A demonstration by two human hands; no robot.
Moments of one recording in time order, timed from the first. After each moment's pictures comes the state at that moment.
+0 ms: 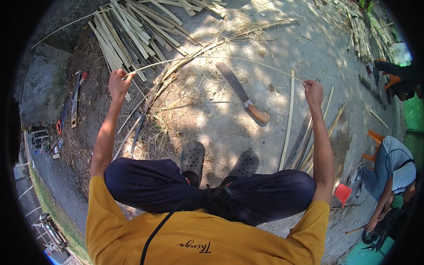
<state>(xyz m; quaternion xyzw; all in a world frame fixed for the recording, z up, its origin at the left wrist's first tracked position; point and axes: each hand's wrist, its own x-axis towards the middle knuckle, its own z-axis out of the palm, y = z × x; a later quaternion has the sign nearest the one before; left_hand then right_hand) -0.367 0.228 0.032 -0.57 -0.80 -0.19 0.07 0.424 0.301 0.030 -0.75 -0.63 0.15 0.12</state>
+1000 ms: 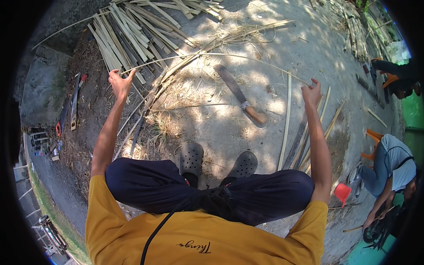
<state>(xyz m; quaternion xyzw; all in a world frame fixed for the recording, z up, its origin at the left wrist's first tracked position) -0.338 0.238 0.032 -0.42 -0.86 -0.28 0.02 0.397 0.283 0.033 -0.82 -0.46 0.15 0.31</state>
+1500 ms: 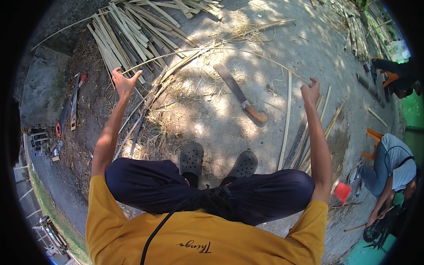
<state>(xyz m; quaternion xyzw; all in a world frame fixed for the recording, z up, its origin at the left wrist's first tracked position) -0.332 0.239 0.017 -0.53 -0.79 -0.32 0.07 0.399 0.289 0.024 -0.82 -0.45 0.18 0.31</state>
